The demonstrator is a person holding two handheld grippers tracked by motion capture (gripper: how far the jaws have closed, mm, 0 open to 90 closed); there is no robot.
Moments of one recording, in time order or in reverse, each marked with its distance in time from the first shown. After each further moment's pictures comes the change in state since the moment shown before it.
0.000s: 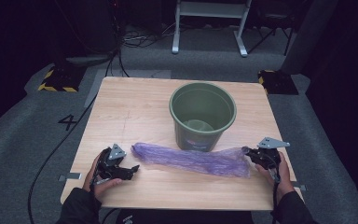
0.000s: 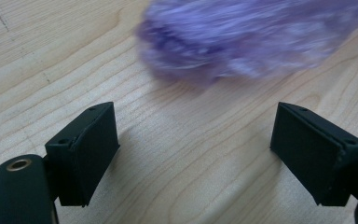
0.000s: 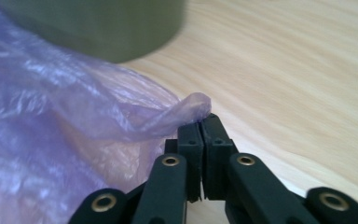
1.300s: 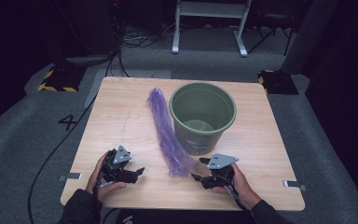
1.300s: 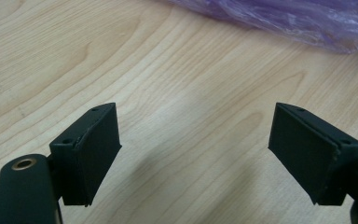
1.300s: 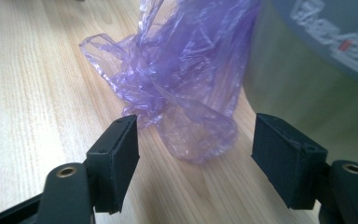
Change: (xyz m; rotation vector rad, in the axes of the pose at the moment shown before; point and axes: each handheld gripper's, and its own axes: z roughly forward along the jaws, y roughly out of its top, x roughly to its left) left arm -0.019 0.011 -0.010 -0.030 -0.025 0.048; right arm 0.151 0.040 0.051 -0.034 0.275 -0.259
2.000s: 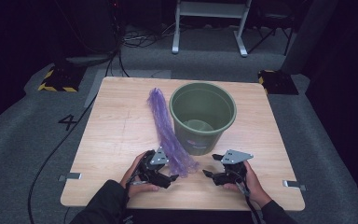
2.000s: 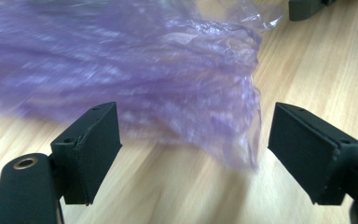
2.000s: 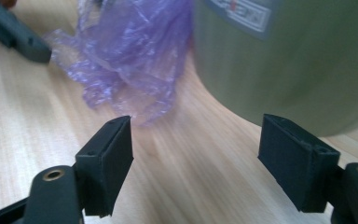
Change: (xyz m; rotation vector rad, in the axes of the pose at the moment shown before) left arm -0.071 0.053 0.044 -0.003 -0.221 0.151; right arm -0.025 -0.018 -0.026 -0.017 -0.042 0.091
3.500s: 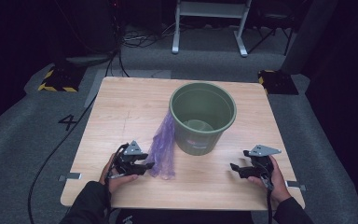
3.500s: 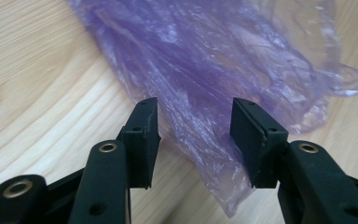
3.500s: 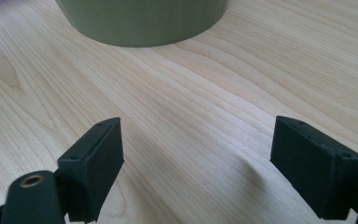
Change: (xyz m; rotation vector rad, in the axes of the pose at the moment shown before) left arm 0.051 -0.034 -0.023 0.007 0.035 -0.120; right arm -0.063 -0.044 -0.049 0.086 -0.189 0.183
